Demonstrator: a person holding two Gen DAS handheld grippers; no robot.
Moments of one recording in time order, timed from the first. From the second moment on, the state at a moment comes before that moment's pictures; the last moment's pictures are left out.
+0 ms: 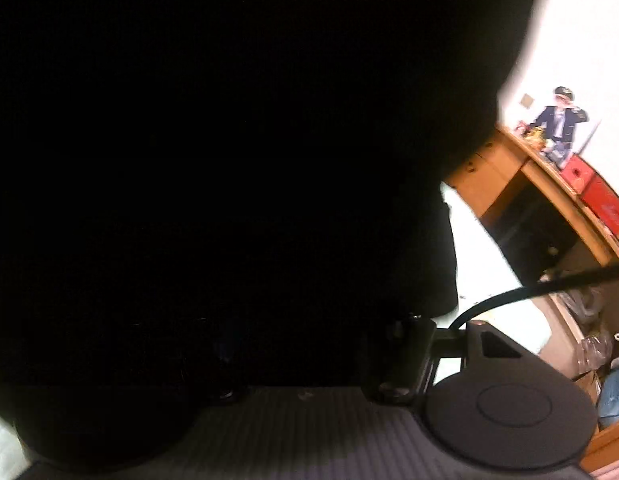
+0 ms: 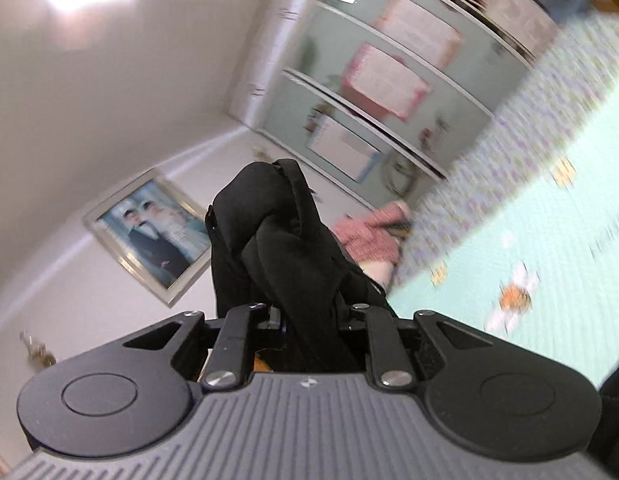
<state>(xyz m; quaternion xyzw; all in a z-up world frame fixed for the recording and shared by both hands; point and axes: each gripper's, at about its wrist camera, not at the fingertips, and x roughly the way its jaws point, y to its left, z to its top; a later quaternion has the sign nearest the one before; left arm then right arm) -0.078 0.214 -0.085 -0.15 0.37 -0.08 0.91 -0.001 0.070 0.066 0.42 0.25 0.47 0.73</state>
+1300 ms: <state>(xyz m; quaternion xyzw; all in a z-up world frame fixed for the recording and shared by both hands) -0.059 0.100 -0.091 -0.01 0.31 -0.13 0.94 -0.057 -0.013 0.030 0.45 0.27 0.47 0.71</state>
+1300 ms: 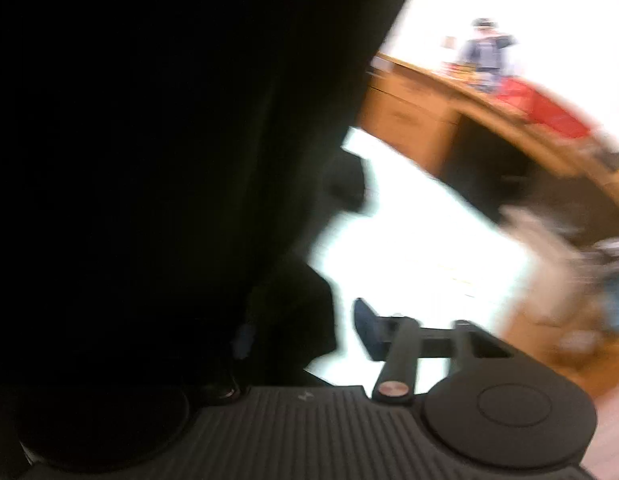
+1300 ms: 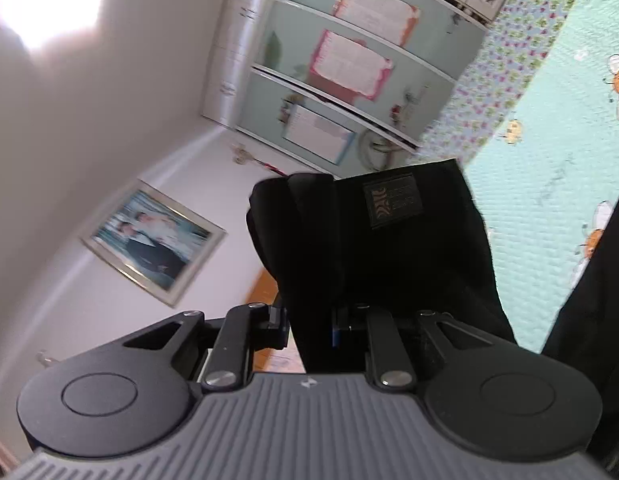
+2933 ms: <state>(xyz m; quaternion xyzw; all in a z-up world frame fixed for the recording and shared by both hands) -0.059 0.226 -0.133 -0.02 0.44 -0.09 0.89 0.003 -0.168 -0.167 0.42 0.30 0.14 0.84</state>
